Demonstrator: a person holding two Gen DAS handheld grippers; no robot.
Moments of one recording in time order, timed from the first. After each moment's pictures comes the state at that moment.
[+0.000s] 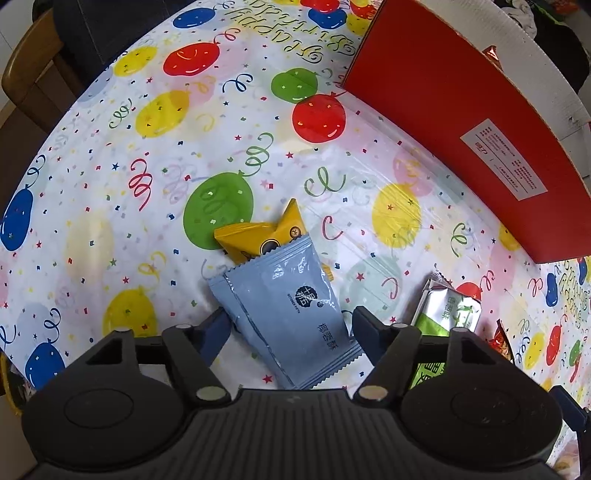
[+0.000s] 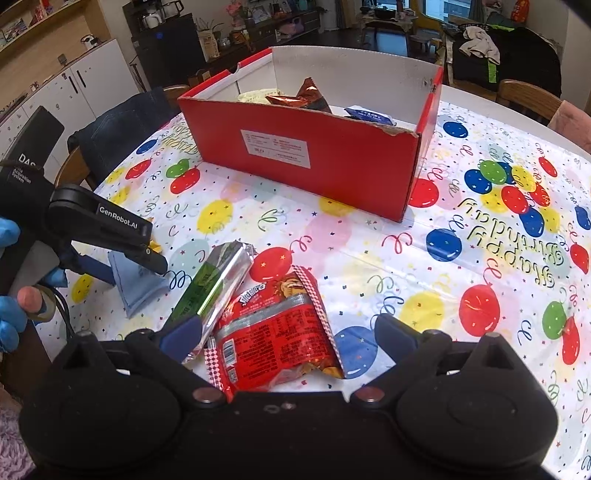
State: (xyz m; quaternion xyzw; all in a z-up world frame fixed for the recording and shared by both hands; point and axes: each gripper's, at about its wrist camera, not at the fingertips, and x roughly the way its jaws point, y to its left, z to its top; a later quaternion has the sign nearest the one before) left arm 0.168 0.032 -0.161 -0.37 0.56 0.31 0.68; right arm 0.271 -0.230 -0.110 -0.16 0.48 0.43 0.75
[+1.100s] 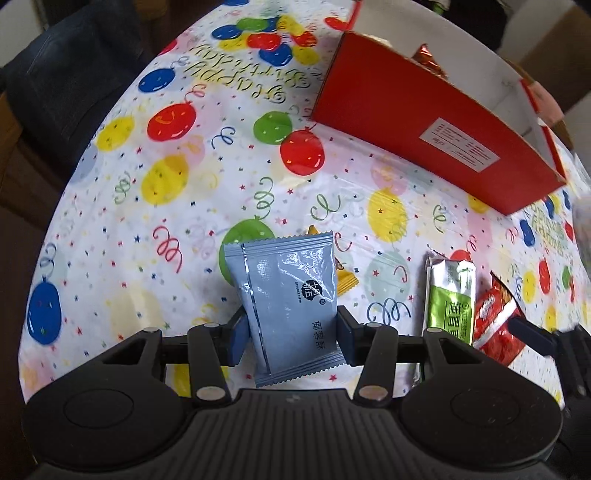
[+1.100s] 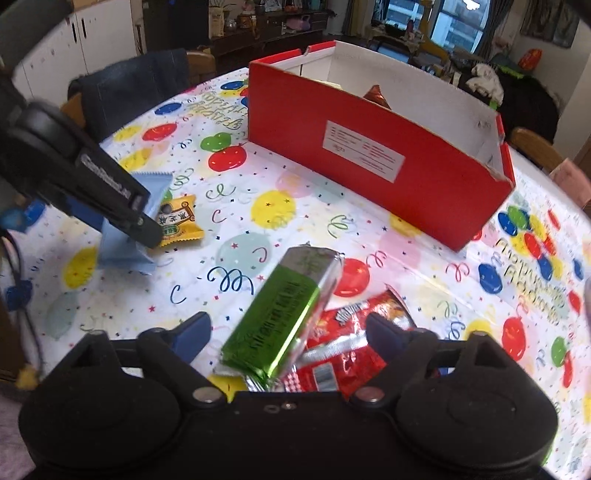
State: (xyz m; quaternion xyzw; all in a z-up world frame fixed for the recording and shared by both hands) left arm 0.136 0.056 -0.134 -0.28 0.55 0.20 0.76; right arm 0.186 -0.141 -0.125 -0.27 0.42 0.39 0.77
